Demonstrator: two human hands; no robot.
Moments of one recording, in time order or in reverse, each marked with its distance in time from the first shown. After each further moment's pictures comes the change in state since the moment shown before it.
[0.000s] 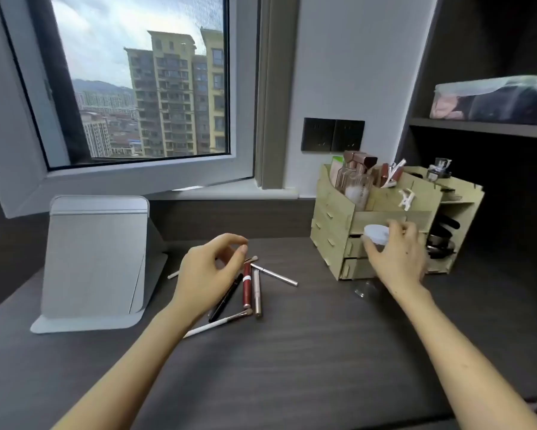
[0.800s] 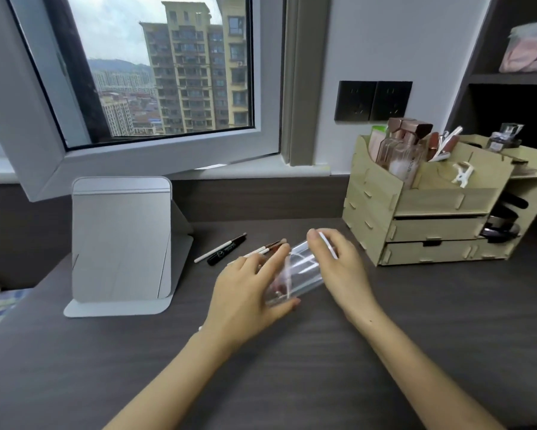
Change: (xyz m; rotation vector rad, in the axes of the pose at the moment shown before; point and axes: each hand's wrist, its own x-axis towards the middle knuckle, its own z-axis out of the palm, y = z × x) left_hand -0.031 -0.038 0.023 0.425 -0.143 0.275; right_hand -0.088 -0.123 0.011 0.840 -0.528 0.140
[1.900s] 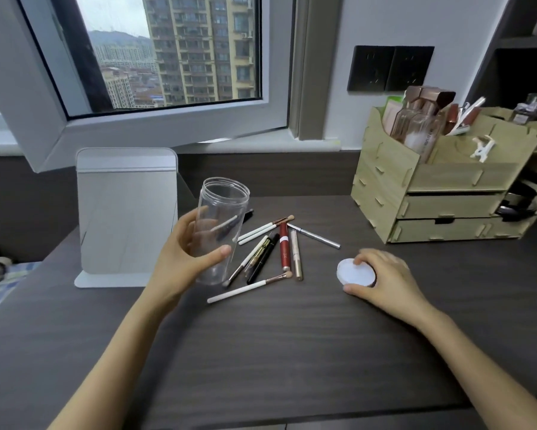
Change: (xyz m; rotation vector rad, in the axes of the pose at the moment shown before) left_hand -0.028 -0.075 -0.037 -0.872 0.045 -0.586; right_hand -0.003 0.092 -0.052 -0.652 -0.227 -0.168
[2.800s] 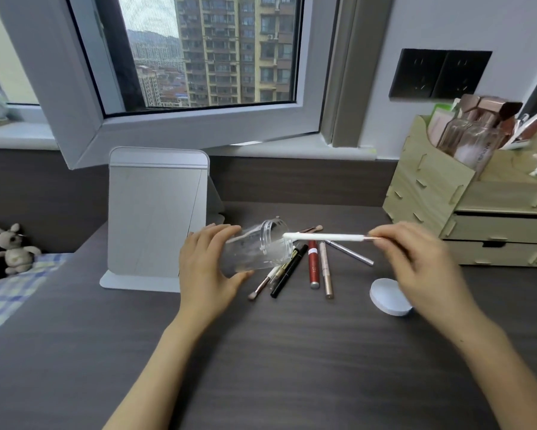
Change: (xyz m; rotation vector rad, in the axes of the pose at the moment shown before) left_hand 0.005 -0.024 0.000 0.735 0.261 0.432; right_hand 0.019 -0.089 -0.045 0.202 0.289 -0.343
